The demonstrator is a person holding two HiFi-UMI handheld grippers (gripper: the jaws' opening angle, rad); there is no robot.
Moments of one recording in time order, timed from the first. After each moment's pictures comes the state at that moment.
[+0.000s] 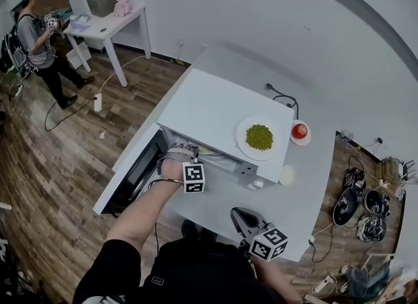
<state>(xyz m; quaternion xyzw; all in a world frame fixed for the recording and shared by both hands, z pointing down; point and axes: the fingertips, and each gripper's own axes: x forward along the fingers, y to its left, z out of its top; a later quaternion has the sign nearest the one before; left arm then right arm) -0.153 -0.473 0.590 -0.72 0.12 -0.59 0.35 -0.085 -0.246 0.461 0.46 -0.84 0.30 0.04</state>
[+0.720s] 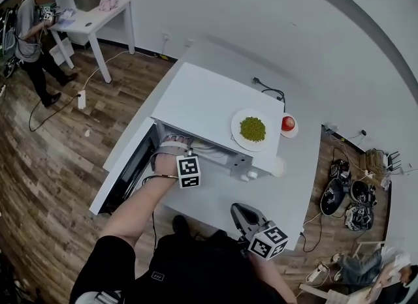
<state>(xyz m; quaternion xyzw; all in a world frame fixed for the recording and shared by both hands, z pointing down) -0.148 -0.470 0.562 -0.75 0.14 -0.55 0.33 -0.084 -0.234 0.441 0.51 -0.81 0.28 0.03</state>
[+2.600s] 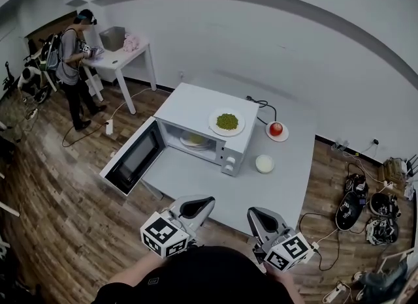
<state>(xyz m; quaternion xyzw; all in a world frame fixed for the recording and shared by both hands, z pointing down) -0.087 -0.097 0.284 -0.97 0.22 -0.05 -0.08 0.004 -0.058 0.303 0.48 -0.87 0.11 -0.04</state>
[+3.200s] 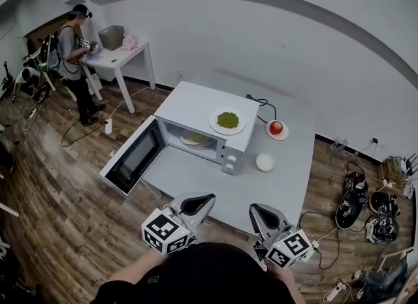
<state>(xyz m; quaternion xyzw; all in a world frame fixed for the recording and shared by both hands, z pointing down) -0.089 -0.105 0.289 -0.97 0.21 -0.05 -0.08 0.006 -0.065 0.304 0.49 -0.87 0.11 -0.04</state>
